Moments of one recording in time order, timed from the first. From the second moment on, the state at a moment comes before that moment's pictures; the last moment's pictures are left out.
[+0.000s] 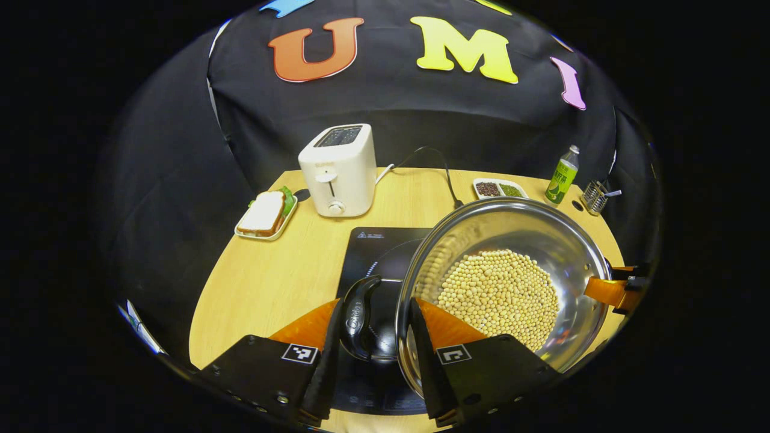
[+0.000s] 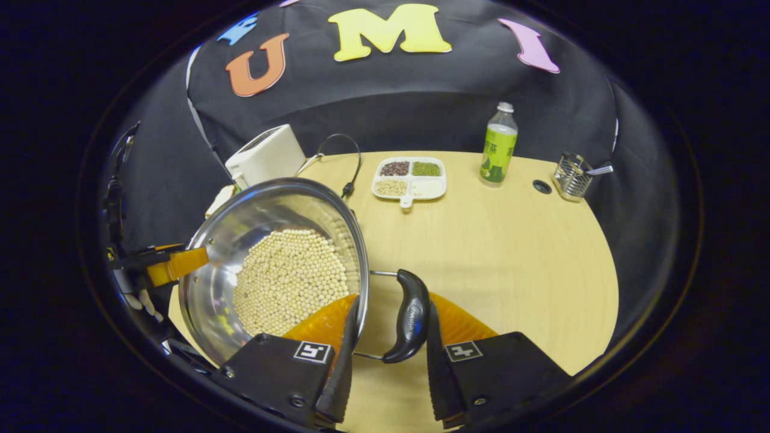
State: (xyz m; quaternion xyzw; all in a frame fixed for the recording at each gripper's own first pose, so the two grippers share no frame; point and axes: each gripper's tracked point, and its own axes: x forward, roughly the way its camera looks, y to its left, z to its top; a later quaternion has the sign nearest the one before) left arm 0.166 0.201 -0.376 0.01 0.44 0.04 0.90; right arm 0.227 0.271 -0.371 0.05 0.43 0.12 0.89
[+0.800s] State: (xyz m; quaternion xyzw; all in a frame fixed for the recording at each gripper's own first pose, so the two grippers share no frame) left arm 0.193 0.250 -0.404 0.01 0.46 0.05 0.89; right arm 0.254 0.329 -0.385 0.06 0.46 0.11 0.88
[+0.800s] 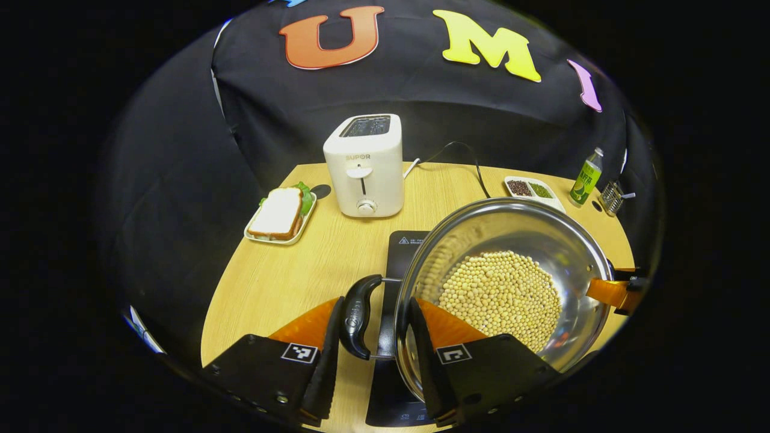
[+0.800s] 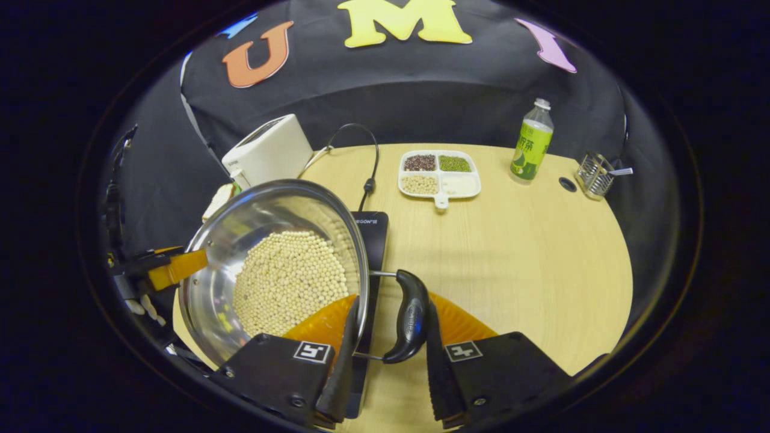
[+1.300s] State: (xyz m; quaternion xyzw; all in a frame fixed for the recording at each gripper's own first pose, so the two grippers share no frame) left arm 0.186 0.253 -0.405 0.01 0.42 0.04 0.91; right arm 0.256 0.329 -0.387 0.06 0.43 0.11 0.90
